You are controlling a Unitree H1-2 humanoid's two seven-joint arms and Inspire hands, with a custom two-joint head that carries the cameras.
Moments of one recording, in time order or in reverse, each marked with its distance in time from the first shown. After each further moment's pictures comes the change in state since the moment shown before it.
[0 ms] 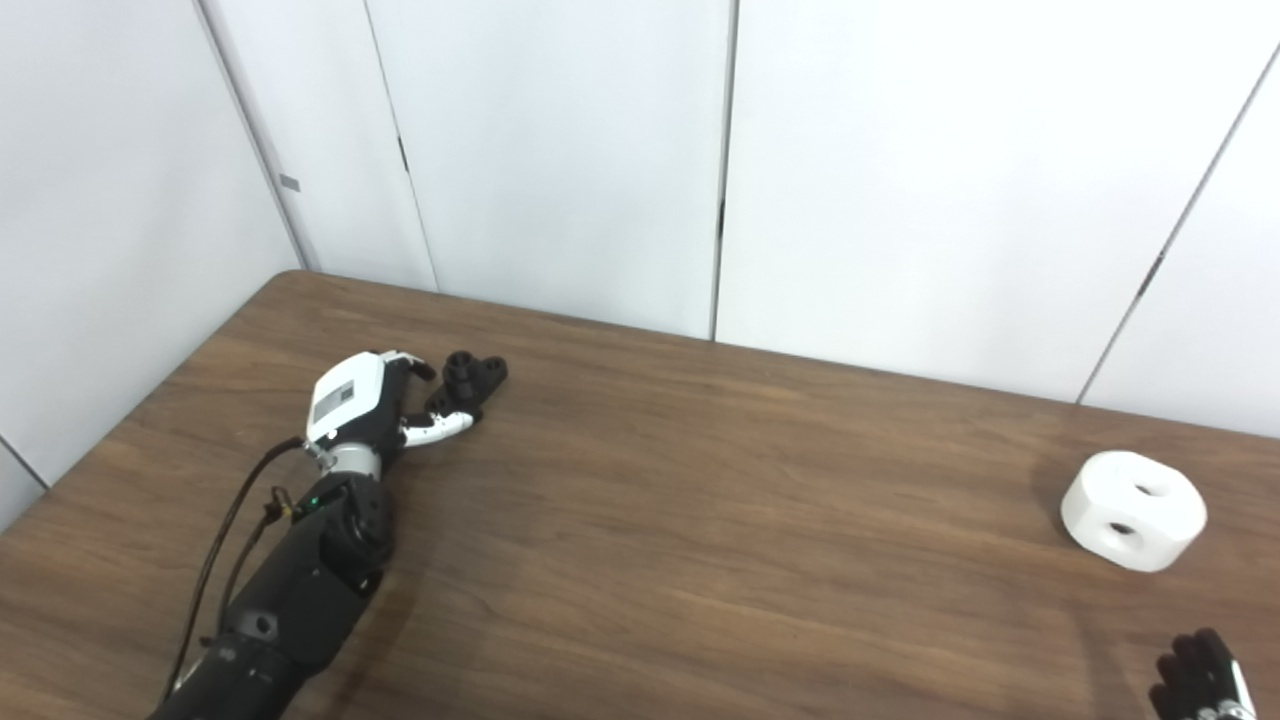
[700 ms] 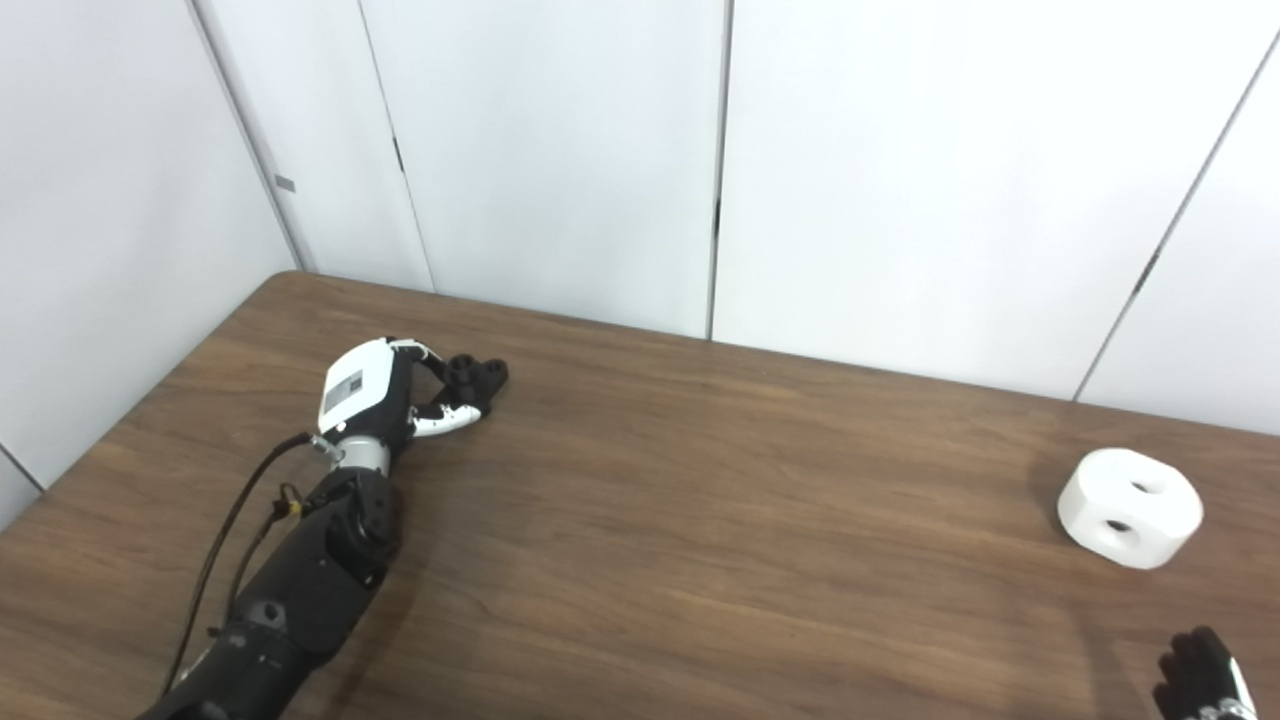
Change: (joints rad) left arm -0.025 -0.001 -0.002 0.102 -0.038 -0.154 0.123; right arm 0.001 0.003 0.001 -0.005 -0.005 0.003 -0.018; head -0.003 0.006
